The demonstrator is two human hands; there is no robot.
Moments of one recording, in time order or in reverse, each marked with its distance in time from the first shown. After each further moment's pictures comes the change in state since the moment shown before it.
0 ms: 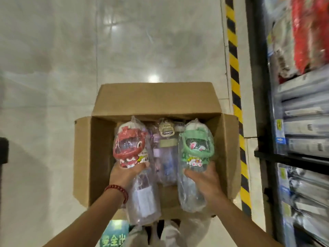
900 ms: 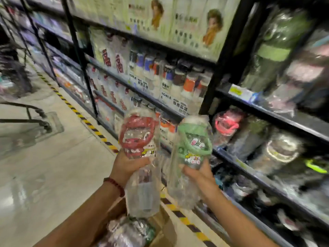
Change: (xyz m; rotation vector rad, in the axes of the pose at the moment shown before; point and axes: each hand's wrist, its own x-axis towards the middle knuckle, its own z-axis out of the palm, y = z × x) left_hand -0.521 0.248 0.018 0.316 -0.958 0.966; right_hand -0.514 -0.116 -0.261 0.722 0.525 -0.743
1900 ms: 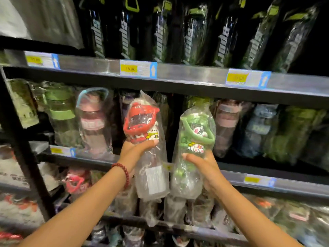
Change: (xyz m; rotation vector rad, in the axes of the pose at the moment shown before) left_hand -0.052 0.151 0.520 -0.192 -0.580 0.108; right_hand -0.089 -0.160 -0.466 0.054 0.533 -0.328
